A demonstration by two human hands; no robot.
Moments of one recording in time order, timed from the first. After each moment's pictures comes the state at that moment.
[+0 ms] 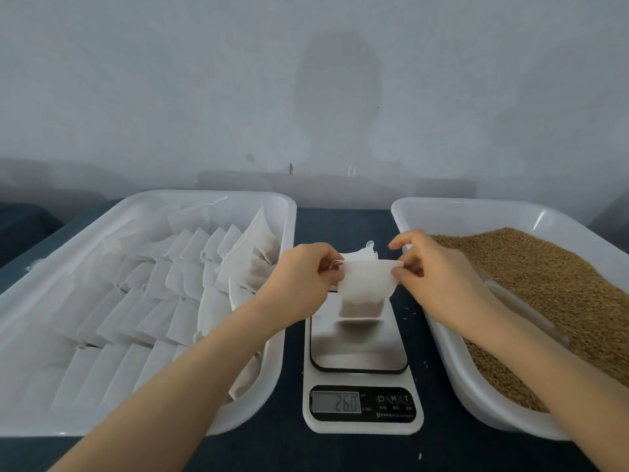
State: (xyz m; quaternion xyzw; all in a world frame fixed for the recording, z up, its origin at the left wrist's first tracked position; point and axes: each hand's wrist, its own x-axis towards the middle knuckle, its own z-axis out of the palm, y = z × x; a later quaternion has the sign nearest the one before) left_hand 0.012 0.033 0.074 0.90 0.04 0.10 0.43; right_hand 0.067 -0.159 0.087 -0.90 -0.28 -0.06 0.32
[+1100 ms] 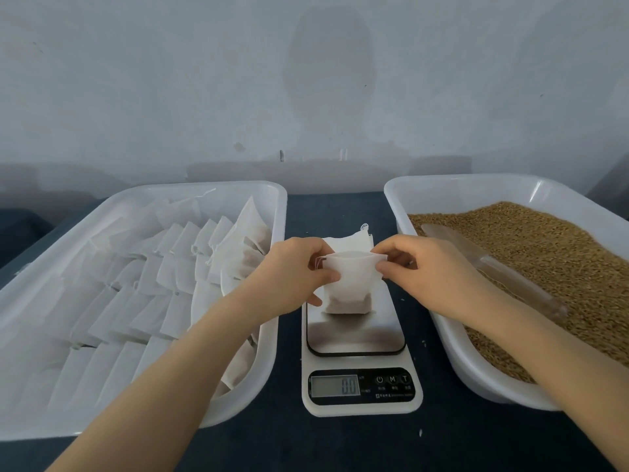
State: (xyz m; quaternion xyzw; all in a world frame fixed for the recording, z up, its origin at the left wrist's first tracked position) left_hand 0.006 0.036 0.078 0.90 0.03 0.02 0.43; right_hand 0.061 -0.163 0.077 -0.89 -0.29 -0.01 0.34
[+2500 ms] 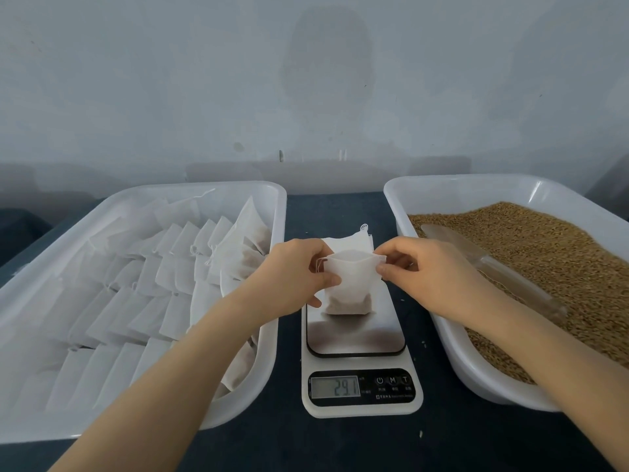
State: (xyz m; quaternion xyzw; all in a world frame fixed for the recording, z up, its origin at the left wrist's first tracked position) left_hand 0.007 0.037 0.074 0.91 0.02 0.02 0.40; right_hand 0.061 -0.164 0.075 -0.89 -0.28 0.00 0.36
